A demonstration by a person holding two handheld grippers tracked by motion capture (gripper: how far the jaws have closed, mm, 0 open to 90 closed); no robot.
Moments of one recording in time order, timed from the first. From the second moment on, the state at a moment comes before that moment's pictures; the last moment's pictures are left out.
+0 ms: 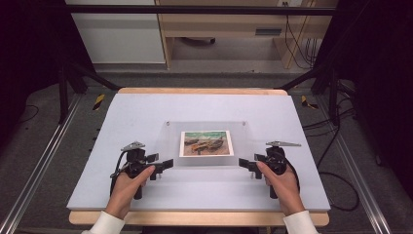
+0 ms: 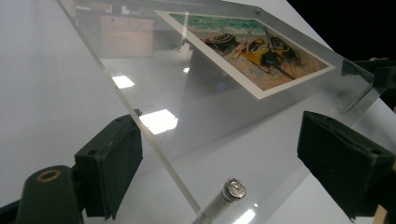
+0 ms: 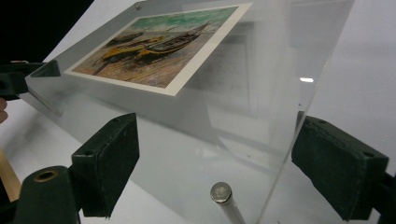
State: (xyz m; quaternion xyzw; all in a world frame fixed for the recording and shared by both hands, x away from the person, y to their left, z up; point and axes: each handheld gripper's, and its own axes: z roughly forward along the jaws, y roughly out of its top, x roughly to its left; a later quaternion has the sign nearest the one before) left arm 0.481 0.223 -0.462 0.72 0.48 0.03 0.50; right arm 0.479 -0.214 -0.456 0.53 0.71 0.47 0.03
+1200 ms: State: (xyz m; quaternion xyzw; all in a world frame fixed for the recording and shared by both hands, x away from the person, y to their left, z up) left arm 0.489 0.223 -0.462 0.71 0.49 0.02 0.50; right arm 0.487 -0.208 -0.455 0.53 0.70 0.48 0.03
